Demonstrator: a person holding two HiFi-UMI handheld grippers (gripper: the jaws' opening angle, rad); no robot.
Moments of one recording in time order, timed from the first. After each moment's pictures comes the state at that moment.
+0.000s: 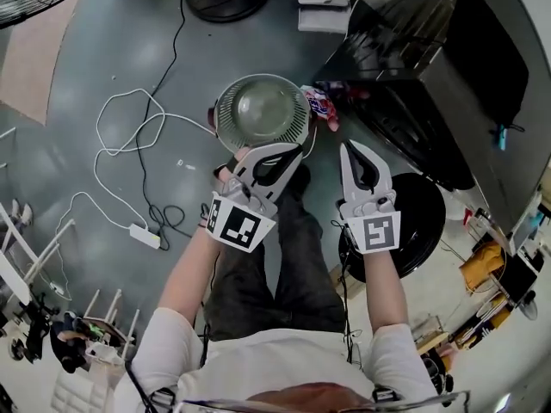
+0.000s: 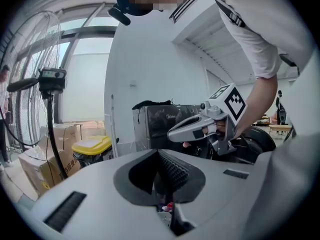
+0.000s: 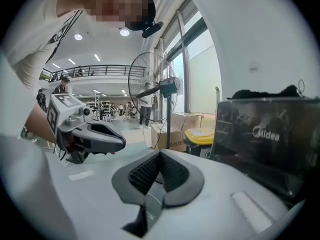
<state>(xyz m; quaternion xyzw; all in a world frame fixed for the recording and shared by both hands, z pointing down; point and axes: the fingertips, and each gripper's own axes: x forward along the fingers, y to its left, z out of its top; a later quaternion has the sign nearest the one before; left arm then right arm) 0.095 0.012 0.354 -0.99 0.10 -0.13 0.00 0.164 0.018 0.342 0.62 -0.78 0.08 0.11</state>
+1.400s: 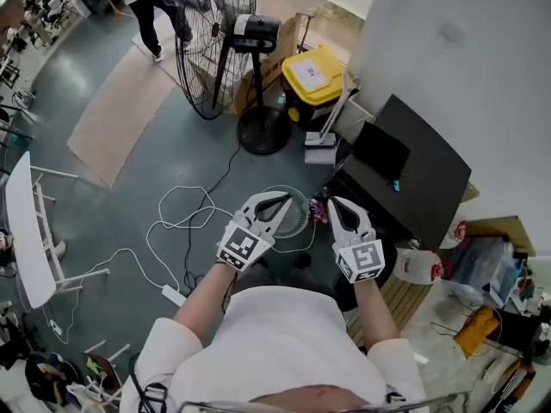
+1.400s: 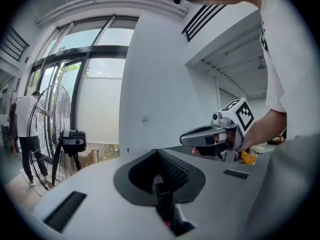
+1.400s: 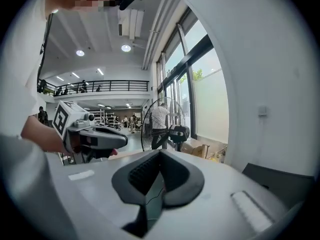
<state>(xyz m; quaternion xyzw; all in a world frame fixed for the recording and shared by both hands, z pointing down) 0.032 0.040 -0.037 -0.98 0.17 -0.10 -0.02 0.120 0.073 -0.037 0.60 -0.79 0.07 0.06</state>
